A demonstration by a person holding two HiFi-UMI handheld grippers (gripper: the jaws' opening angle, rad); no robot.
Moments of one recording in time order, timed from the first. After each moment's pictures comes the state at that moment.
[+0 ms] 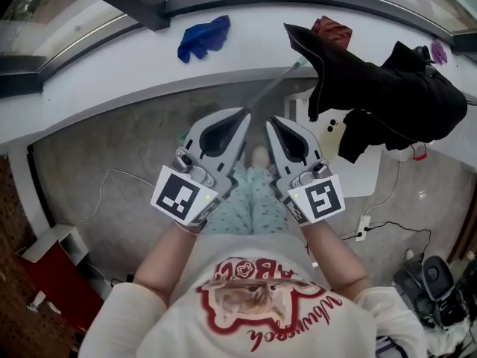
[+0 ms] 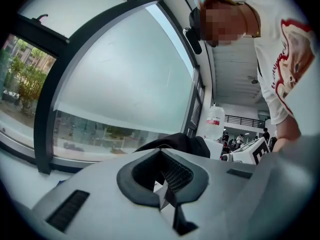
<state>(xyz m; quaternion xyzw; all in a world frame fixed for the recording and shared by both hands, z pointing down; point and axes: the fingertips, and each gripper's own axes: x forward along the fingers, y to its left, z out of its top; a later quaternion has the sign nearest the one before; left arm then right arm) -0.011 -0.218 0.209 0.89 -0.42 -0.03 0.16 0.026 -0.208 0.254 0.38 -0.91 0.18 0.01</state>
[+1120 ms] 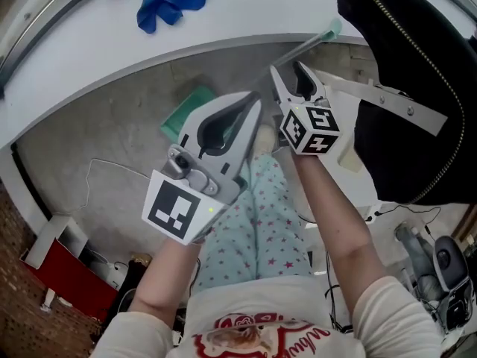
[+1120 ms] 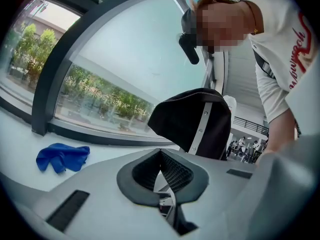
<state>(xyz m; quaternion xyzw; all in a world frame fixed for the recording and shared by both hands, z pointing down) -0.014 -0.263 0.406 0.87 -0.43 -0.02 0.25 0.049 -0.298 0.616 0.50 -0.79 0.34 0.14</state>
